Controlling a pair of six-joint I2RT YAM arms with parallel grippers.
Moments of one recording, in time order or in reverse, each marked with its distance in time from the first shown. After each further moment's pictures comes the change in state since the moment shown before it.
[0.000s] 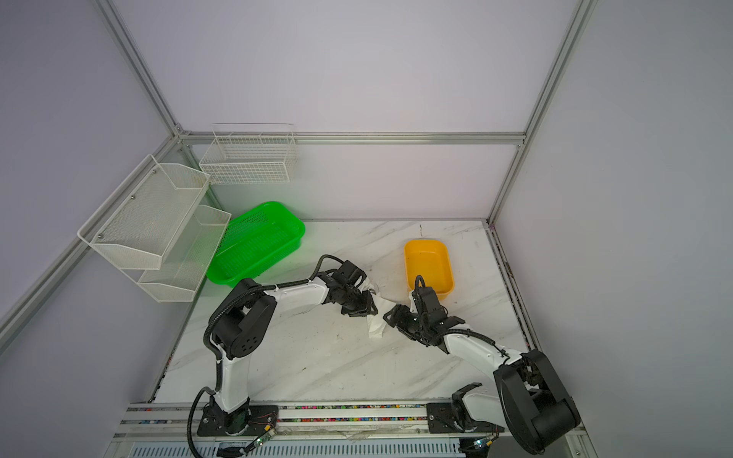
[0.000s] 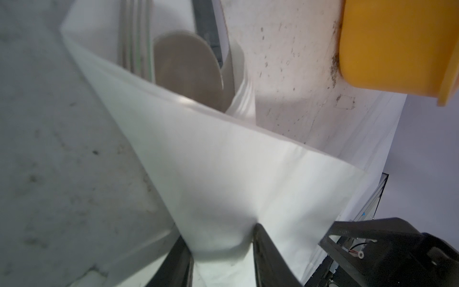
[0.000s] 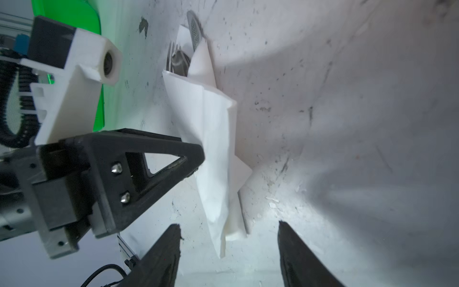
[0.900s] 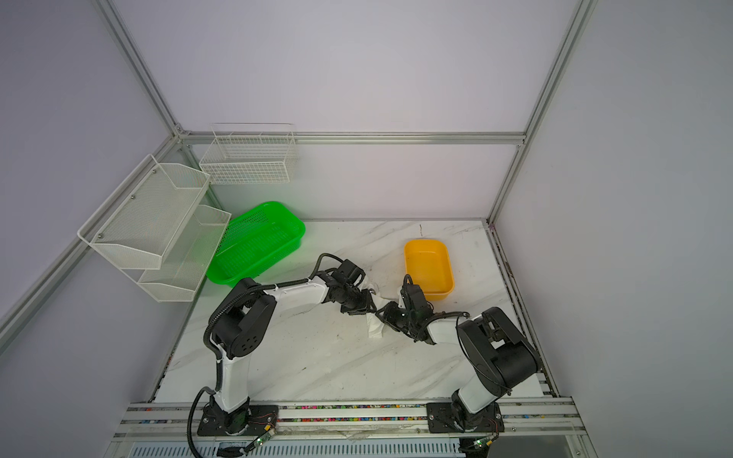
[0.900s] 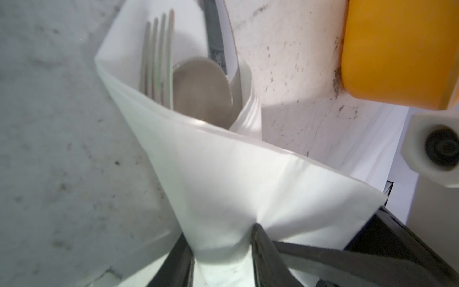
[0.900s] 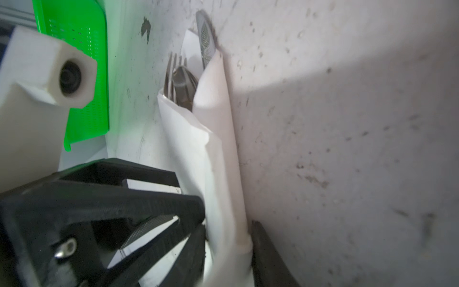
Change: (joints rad) left arm 0.003 0.001 0.006 0.002 -0.019 -0.003; right arm 0.037 0.309 0.030 0.347 -0.012 -0.001
